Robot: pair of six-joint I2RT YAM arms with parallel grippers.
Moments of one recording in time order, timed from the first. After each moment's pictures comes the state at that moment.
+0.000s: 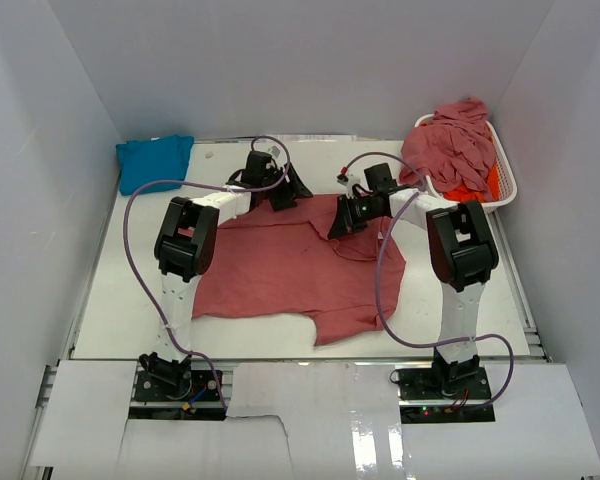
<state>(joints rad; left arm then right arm) -0.38 2.27 1.62 0.00 0.38 -0.73 0.34 2.05 1.37 -0.33 -0.75 0.08</state>
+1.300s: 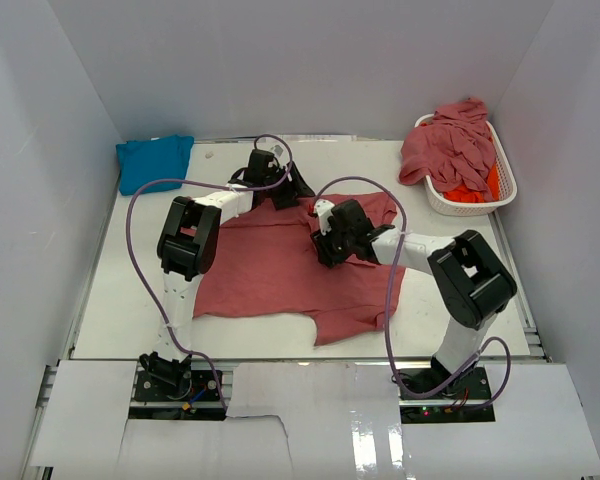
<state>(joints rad) -0.38 2.30 1.66 -0.01 0.38 -0.72 0.65 1.78 1.01 -0.08 -0.19 -0.09</state>
